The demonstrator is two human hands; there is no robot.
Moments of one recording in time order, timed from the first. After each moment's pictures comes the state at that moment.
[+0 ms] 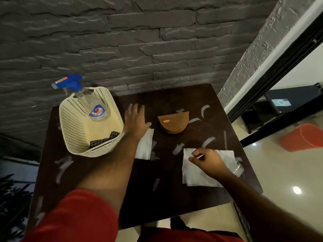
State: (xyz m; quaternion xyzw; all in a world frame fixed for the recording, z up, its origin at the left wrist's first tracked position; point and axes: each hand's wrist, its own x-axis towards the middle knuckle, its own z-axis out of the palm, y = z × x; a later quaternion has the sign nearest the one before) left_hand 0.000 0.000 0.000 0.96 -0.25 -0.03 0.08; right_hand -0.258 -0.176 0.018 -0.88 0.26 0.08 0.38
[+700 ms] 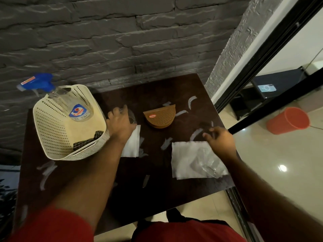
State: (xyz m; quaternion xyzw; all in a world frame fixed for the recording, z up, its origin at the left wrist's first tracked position) left_hand -0.011 0.000 -0.004 0.98 -0.21 -0.04 0.03; right_hand -0.266 -0.247 0.015 -0.84 0.44 -0.03 0.31
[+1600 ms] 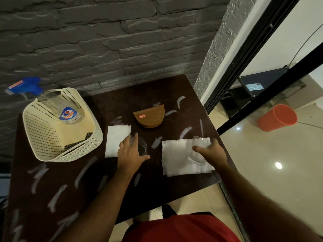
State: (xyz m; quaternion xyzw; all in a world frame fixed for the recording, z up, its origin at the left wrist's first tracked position) left_hand -0.135 -0.001 -0.015 0.95 -0.23 -0.20 0.06; right_hand -0.318 -0.245 -0.008 -0.75 0.53 0.06 0.39
